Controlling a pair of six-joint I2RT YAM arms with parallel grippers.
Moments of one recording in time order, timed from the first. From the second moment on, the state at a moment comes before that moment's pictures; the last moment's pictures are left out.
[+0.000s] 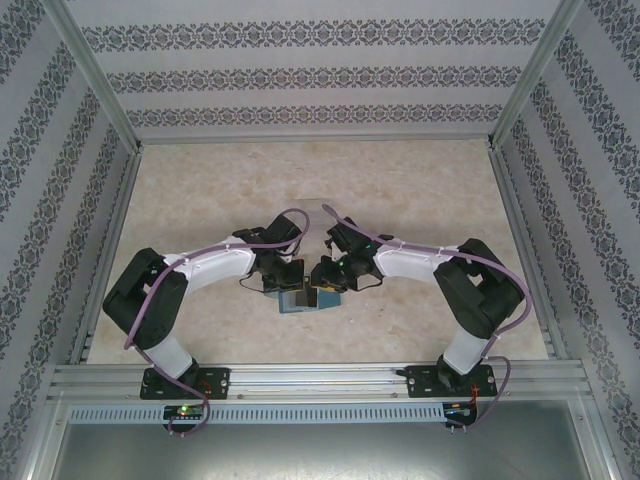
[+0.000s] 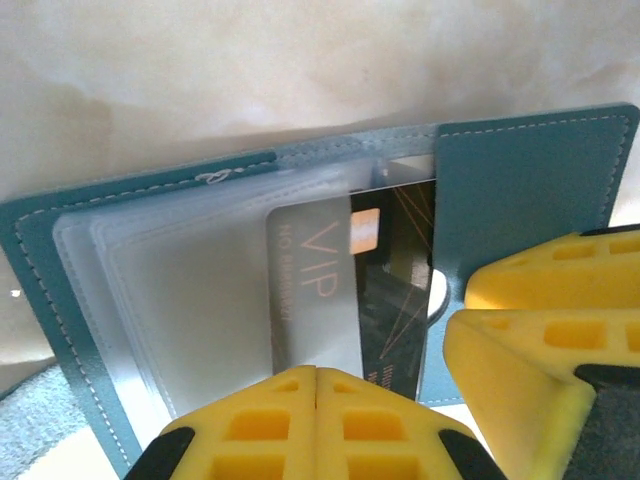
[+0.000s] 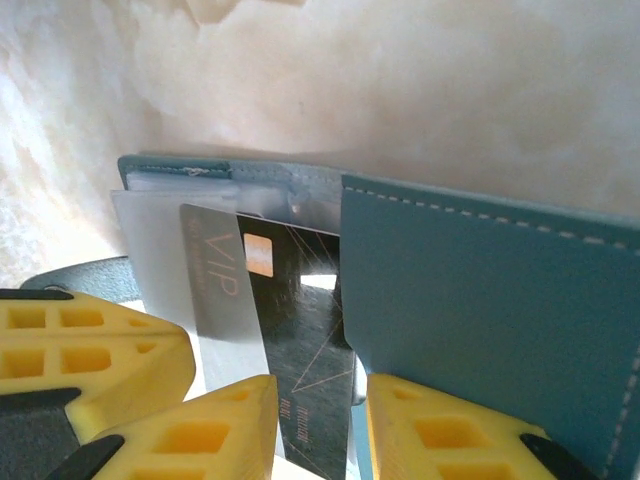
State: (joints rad) left arm -0.63 1.66 0.98 -0.59 0.31 -0.73; right arm 0.70 1.73 0.92 -0.31 -0.47 0.86
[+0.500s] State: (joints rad) left arm -0.64 1.69 0.97 -0.59 0.29 -0.73; right arm 0.67 1.75 0.86 -0.20 -0.55 0.86
